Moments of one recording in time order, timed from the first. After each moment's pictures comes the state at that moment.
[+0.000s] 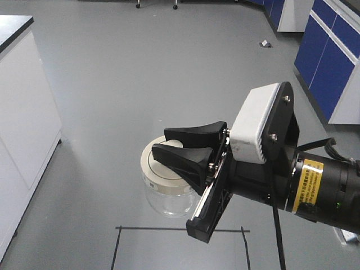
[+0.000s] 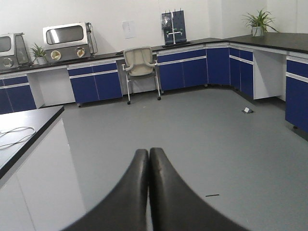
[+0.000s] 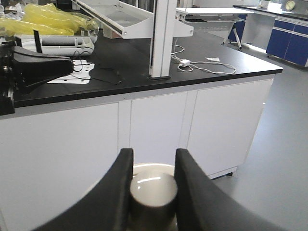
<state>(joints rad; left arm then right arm) -0.04 0.38 -0.21 0.04 -0.10 0.04 0.66 1.14 -0.72 -1.17 -0.47 0.99</state>
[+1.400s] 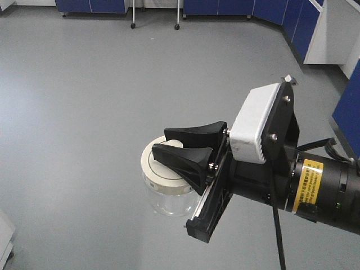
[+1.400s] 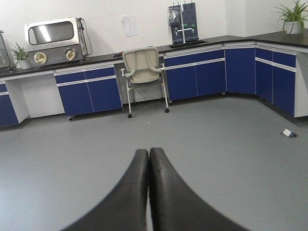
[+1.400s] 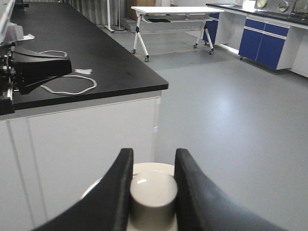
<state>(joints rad) -0.04 0.38 -0.21 0.04 -0.10 0.04 0.66 1.14 -0.72 -1.17 -0.46 0.99</state>
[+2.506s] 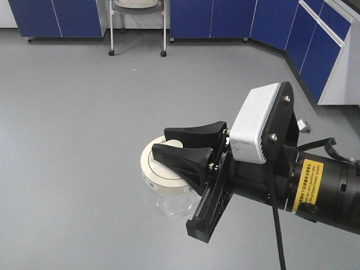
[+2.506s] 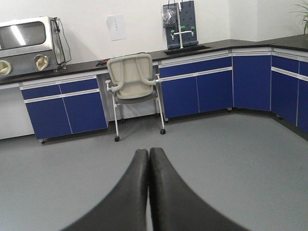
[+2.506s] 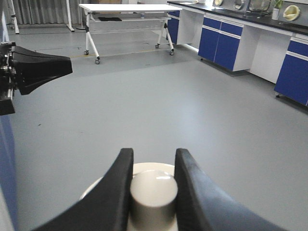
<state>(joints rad) -0.04 0.38 -0.21 0.04 -0.10 0.04 0.66 1.14 -0.72 -1.17 -0.47 0.99</state>
